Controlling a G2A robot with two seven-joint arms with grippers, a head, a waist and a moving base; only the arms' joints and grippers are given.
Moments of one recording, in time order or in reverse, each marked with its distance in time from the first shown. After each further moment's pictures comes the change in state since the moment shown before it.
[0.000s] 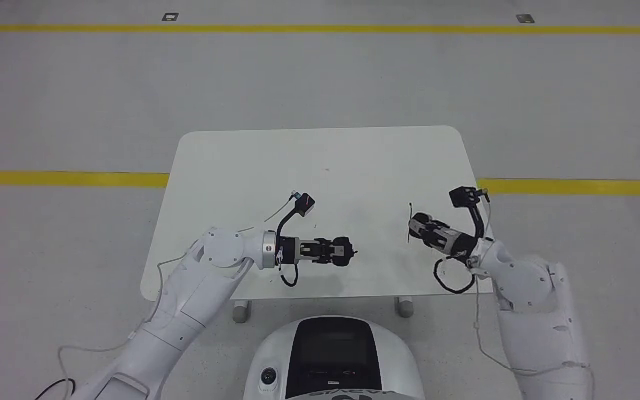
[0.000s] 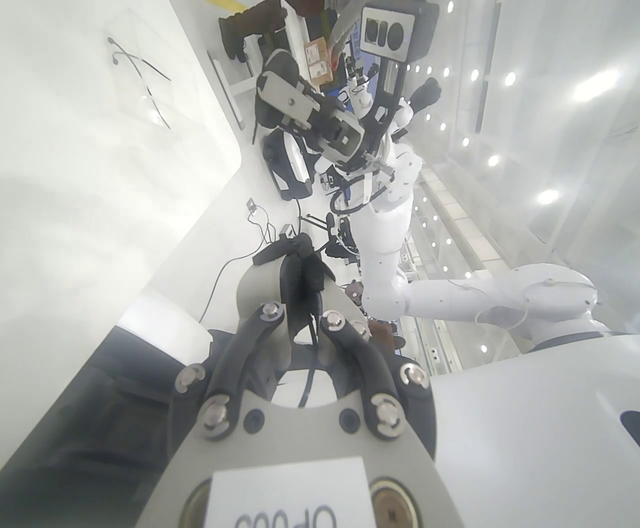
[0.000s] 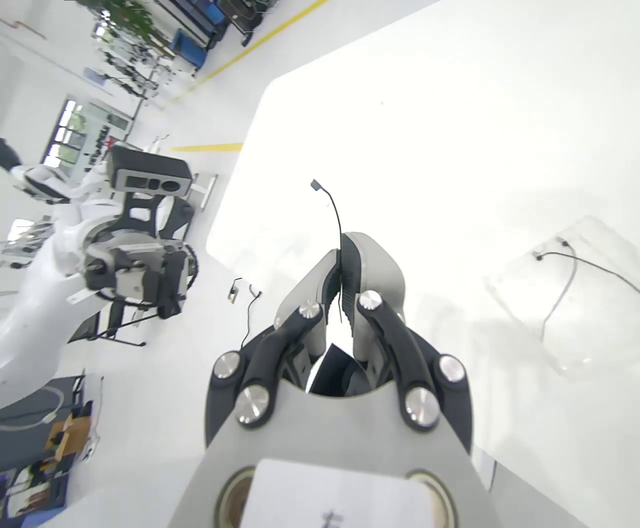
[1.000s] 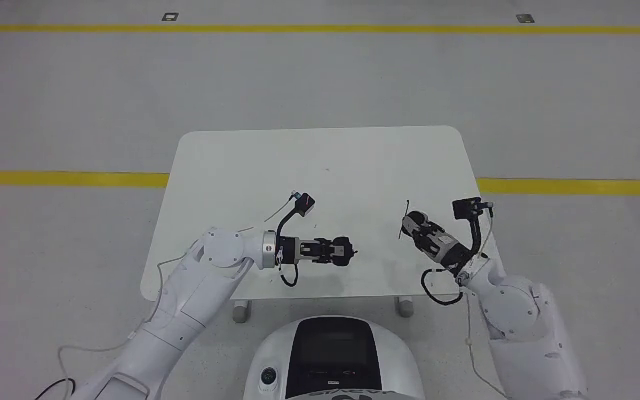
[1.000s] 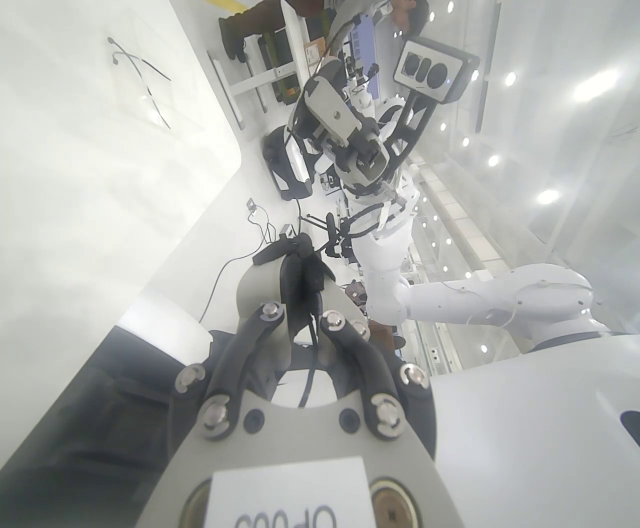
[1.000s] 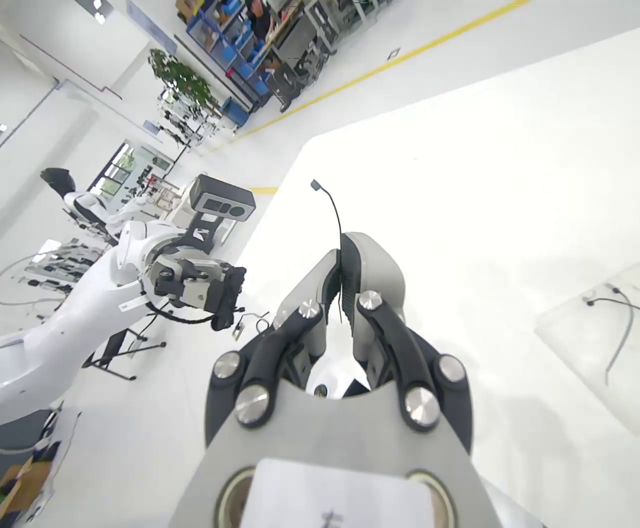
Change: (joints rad) left arm 0.000 0.000 0.000 0.000 0.000 0.000 0.000; right arm -0.167 0.031 -0.107 -0.120 -0.068 0.004 -0.429
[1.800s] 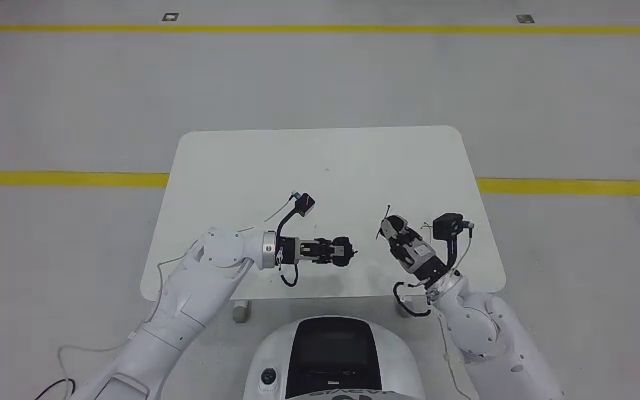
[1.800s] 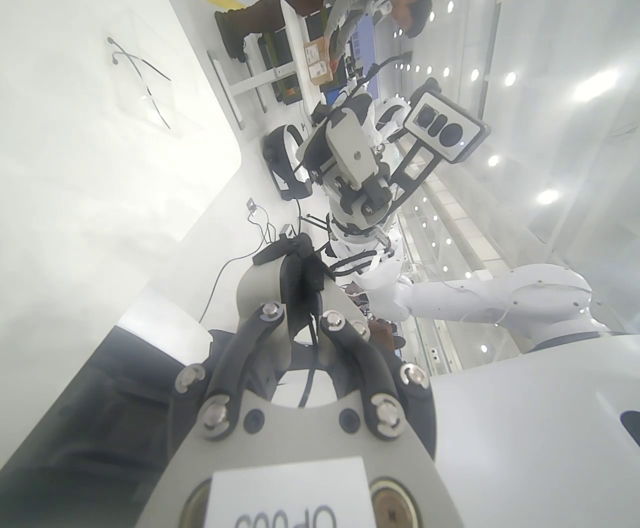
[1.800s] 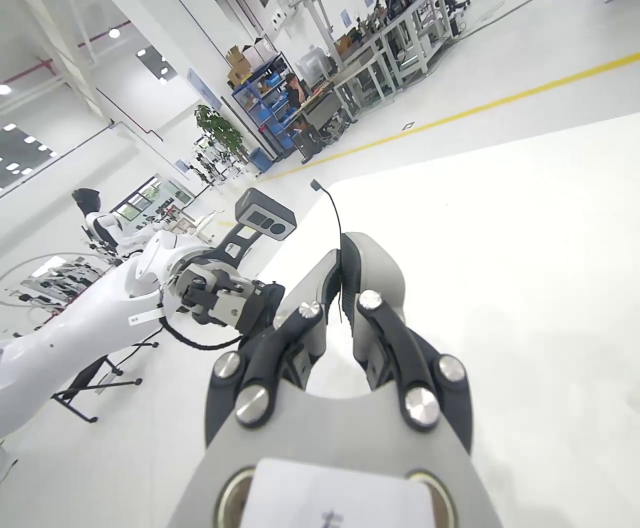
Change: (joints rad) left arm 0.000 0.000 0.000 0.000 0.000 0.000 0.000; right arm -0.020 0.068 -0.226 0.024 -0.131 0.000 -0.417
